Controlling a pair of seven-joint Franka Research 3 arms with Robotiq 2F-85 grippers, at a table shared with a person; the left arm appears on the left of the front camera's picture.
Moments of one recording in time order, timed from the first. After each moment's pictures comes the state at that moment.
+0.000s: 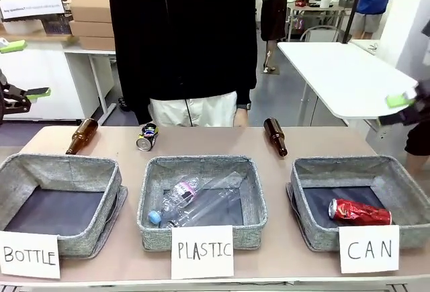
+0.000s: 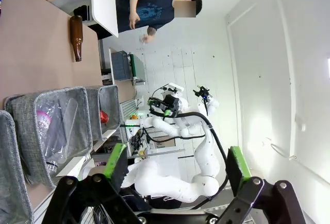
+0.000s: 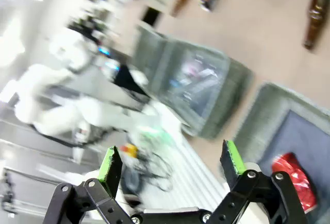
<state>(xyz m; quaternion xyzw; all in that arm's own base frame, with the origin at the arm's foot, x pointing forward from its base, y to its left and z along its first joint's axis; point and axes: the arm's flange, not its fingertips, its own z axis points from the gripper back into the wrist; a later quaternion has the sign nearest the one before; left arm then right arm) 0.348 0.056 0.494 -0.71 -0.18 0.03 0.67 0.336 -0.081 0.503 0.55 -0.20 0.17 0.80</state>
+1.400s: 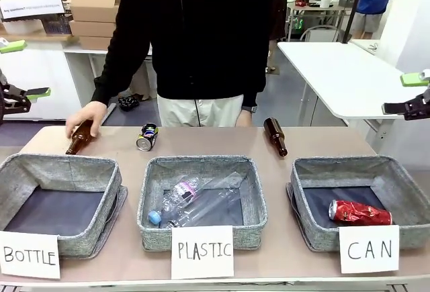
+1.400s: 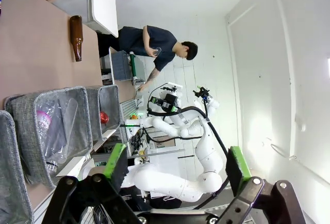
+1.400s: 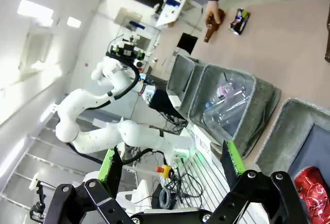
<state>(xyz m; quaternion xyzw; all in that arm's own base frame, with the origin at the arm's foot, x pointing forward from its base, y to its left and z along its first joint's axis) 0.348 0.056 0.494 -0.71 -0.18 0.03 0.67 0.339 -0.092 0.499 0.61 -0.20 0.13 0.75</state>
